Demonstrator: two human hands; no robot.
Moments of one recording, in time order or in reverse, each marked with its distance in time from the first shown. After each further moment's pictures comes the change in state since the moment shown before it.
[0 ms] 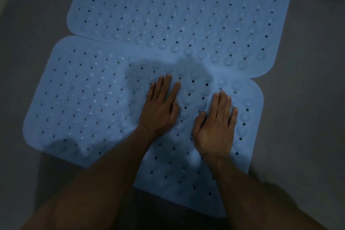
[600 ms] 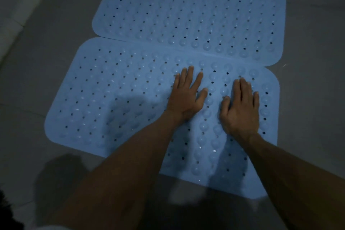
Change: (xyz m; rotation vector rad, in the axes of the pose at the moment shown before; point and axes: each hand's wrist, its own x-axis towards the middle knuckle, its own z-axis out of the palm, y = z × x) left_hand -0.002 -0.004 -0.008 -0.231 -0.081 -0.012; right_hand -0.005 -0.004 -0.002 -0.052 0.027 -0.003
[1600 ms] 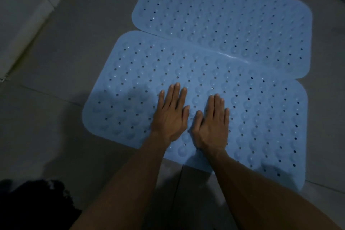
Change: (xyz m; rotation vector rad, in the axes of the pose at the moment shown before) left_hand -0.114 -0.131 -0.050 0.233 0.052 -0.073; right_hand -0.081 -0.181 0.057 0.044 -0.027 -0.001
